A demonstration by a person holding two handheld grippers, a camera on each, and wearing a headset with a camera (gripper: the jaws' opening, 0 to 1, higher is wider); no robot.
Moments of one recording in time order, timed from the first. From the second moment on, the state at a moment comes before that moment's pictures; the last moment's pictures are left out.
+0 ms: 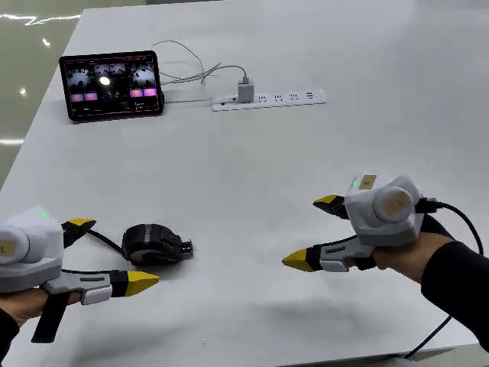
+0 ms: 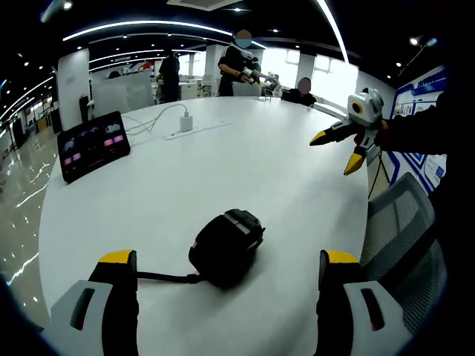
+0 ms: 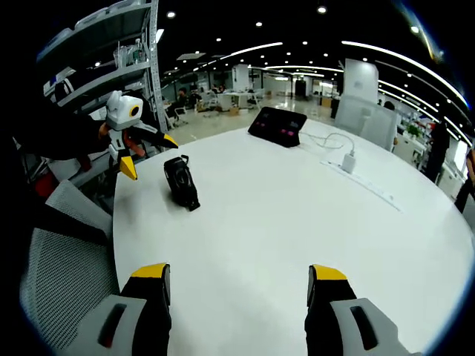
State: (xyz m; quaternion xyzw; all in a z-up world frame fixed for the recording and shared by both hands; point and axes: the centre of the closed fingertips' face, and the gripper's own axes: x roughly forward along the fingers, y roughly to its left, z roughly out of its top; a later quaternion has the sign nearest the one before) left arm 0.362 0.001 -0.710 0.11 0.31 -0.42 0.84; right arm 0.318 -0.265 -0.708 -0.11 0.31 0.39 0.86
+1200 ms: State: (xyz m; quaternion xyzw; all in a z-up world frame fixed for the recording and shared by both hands) left arm 0.347 0.025 -0.708 0.14 0.30 -0.42 0.84; right arm 0.268 -0.405 -0.709 -0.12 0.34 0.33 0.87
